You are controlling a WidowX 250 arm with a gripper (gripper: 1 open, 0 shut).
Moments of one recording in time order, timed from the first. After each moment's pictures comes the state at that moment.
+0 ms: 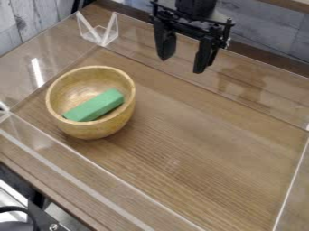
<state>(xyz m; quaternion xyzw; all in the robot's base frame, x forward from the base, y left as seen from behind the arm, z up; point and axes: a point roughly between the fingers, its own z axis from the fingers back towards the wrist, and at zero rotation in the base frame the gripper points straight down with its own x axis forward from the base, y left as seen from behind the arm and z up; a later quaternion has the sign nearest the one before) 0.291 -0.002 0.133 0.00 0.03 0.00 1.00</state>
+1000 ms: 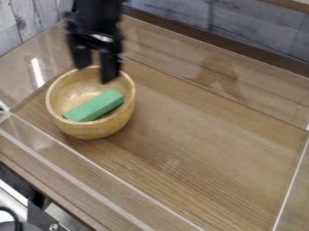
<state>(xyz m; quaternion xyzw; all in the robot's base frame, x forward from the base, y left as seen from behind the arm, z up) 0.222 0.104 0.119 -0.01 0.02 -0.04 1.00</state>
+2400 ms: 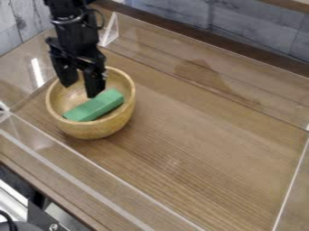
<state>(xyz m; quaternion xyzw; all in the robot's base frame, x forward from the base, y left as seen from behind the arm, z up) 0.238 0.129 0.068 -0.01 -0.01 0.01 1.00</state>
